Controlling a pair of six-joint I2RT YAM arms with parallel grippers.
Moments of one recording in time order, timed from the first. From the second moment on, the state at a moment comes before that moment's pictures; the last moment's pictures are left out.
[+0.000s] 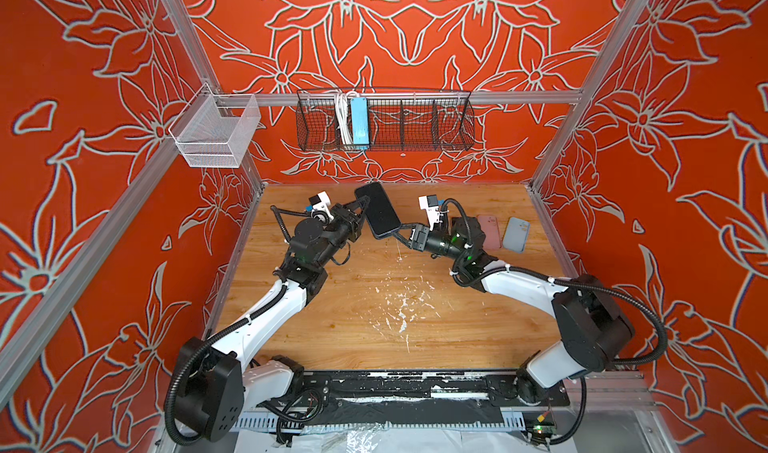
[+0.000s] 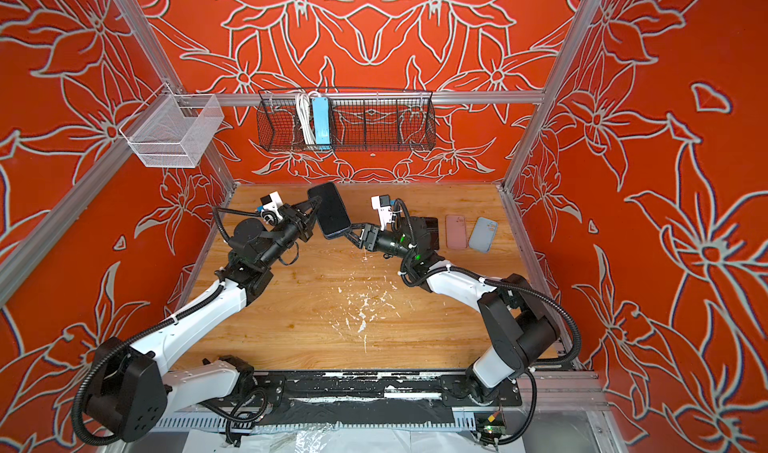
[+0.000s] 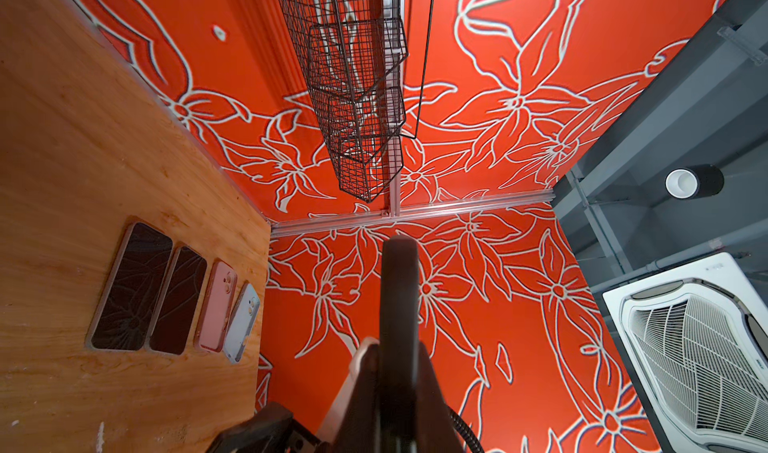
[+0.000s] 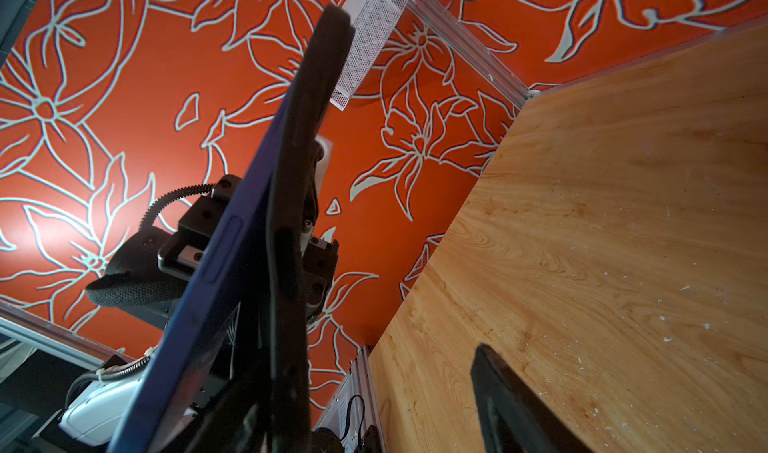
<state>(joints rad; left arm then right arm) -0.34 1.19 0.77 0.56 0.24 -1.50 0.58 1.57 0.87 0.79 -0.61 1.02</state>
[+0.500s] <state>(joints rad) -0.34 1.19 0.77 0.56 0.27 -1.46 0.56 1.61 0.90 0.90 -0.68 1.11</state>
